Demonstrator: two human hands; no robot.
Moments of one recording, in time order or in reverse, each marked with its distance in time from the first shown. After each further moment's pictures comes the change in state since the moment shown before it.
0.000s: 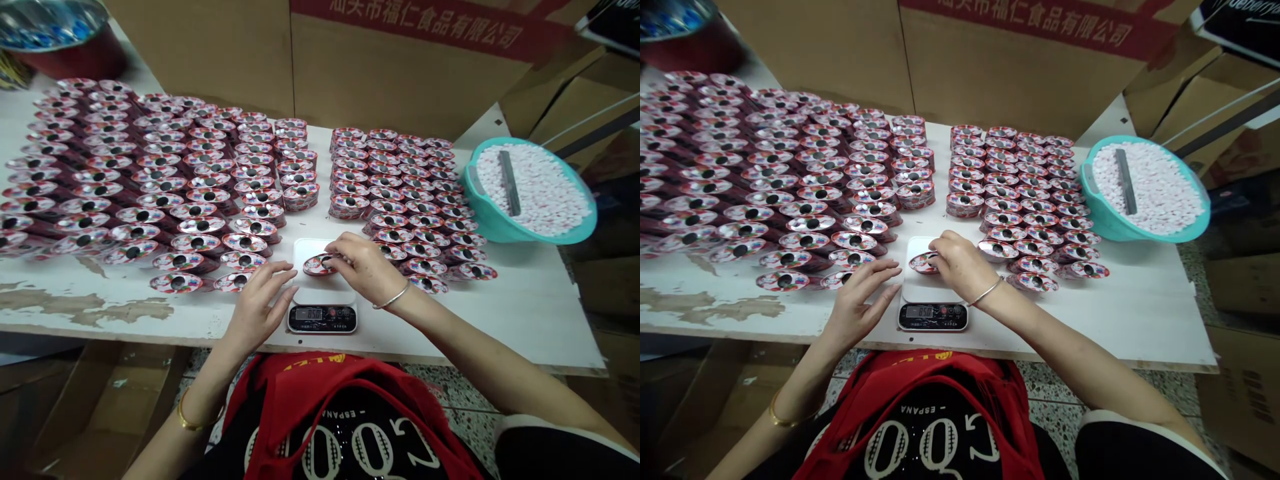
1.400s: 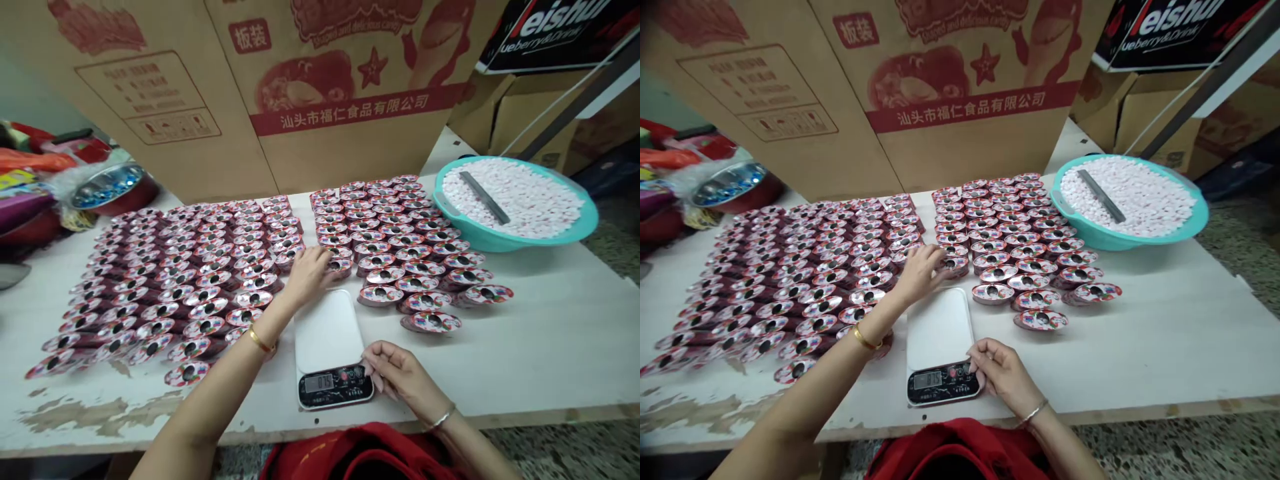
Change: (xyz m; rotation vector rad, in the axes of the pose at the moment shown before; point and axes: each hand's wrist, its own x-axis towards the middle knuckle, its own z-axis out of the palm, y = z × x) left_hand 0.176 -0.028 0.067 0.498 -0.291 0.290; right_hand -0.102 0.024 0.048 1.273 0.110 0.776
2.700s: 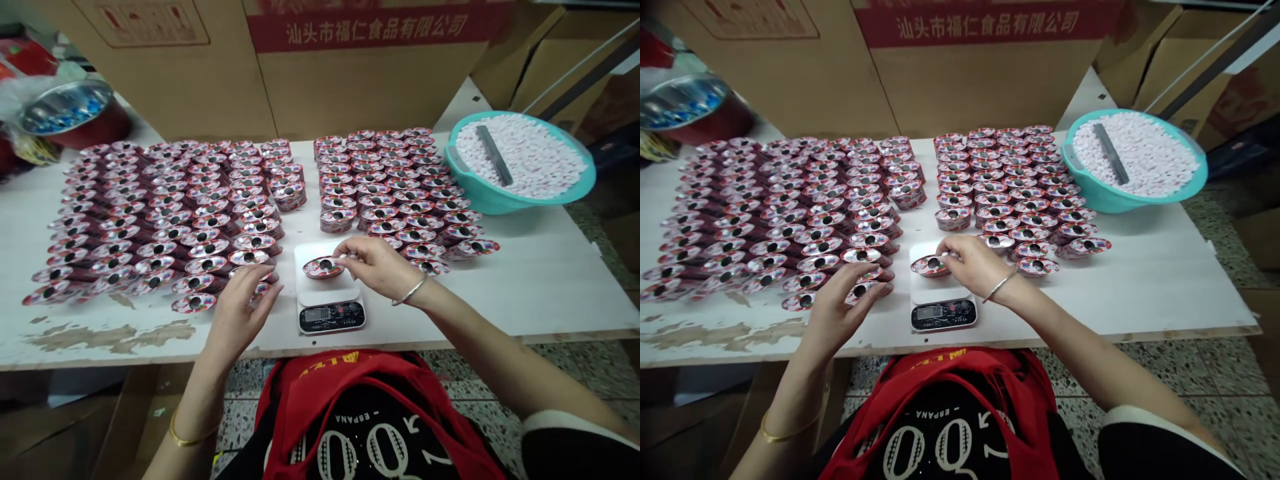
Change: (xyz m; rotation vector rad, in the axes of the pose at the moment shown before) left_hand -0.179 0.029 -0.074 -0.361 0.175 -0.305; right_hand 0.013 -0.101 0.043 -0.964 -0.040 -0.573
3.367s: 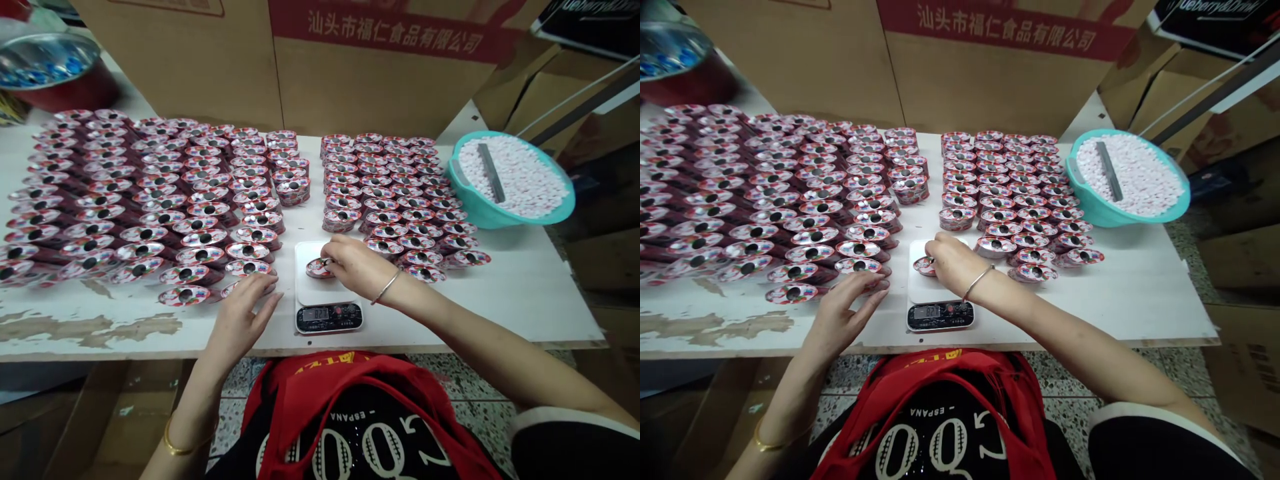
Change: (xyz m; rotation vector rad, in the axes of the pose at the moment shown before) left_hand -0.030 -0.019 0.020 -0.109 -0.015 -0.062; right_hand 0.029 -0.026 0.024 -0.550 -0.278 0.048
